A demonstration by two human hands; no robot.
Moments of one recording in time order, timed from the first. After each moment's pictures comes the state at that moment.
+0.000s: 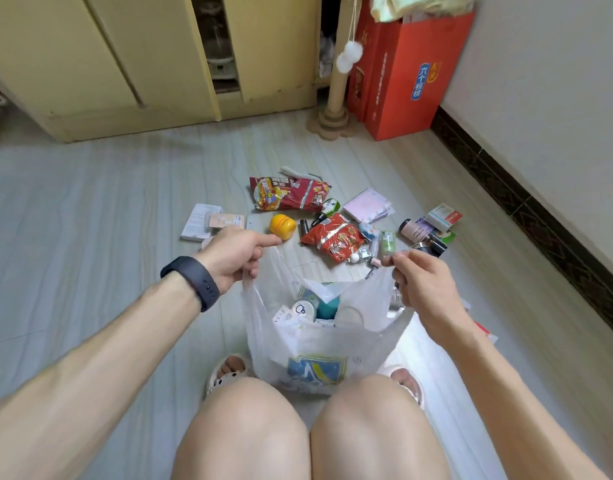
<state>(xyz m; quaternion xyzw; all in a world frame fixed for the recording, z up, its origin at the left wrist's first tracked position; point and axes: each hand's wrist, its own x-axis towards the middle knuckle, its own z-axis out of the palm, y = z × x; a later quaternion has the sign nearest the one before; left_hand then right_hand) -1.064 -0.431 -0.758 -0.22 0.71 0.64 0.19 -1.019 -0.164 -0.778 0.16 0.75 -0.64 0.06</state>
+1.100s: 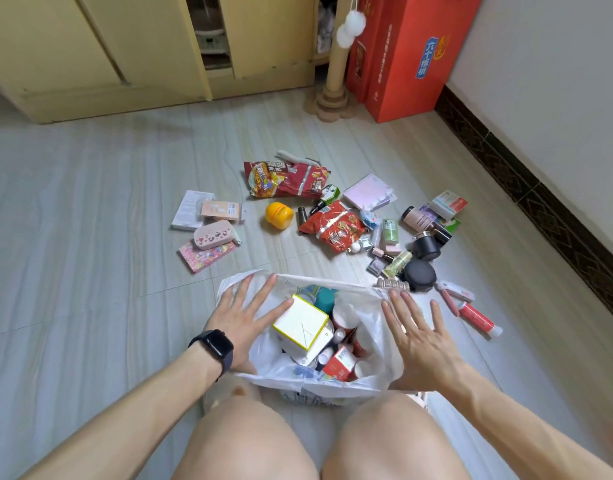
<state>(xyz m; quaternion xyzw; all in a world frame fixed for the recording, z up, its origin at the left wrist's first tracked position) -1.008 -0.456 -0.902 0.24 0.94 -0.14 0.21 -0.985 -0.121 -0.919 -0.14 0.95 0.10 0.25</state>
